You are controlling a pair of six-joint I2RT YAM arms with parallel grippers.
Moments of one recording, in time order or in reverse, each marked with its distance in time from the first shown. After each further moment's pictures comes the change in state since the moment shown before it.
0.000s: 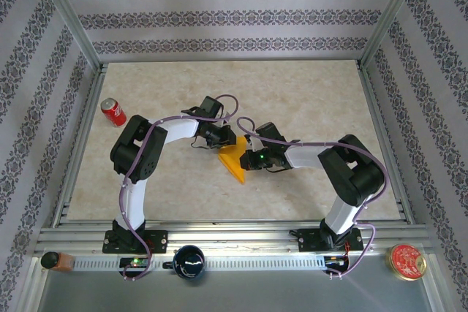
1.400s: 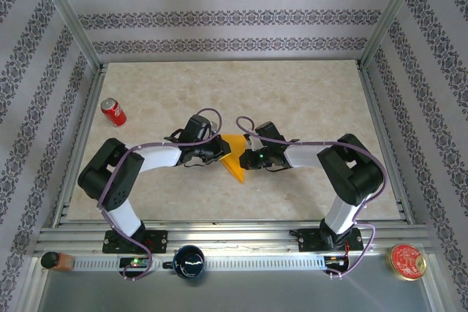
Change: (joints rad) left arm -0.068 -0.339 -0.464 0.424 -0.057 -0.408; right arm 0.000 0.009 0.010 0.000 0.000 -0.008
